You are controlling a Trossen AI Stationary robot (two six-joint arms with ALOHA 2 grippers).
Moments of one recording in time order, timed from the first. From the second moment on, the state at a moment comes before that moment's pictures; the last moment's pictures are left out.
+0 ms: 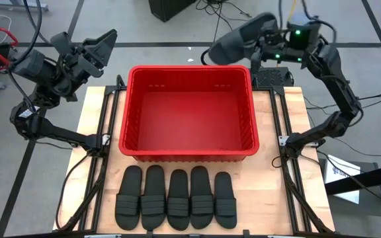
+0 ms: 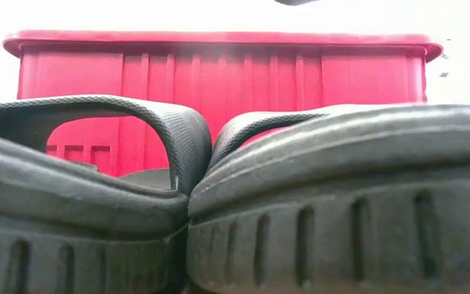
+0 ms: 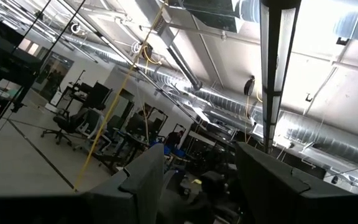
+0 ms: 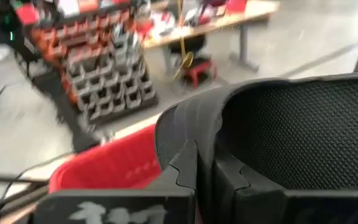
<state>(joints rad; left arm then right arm) 0.13 1.09 1.70 -0.11 -0.45 -0.32 -0.67 1.43 2.06 -0.91 -0.29 0.12</state>
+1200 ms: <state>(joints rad) 0.13 1.09 1.70 -0.15 -0.44 -0.32 -0.67 1.68 1.98 -1.59 -0.77 -0.33</state>
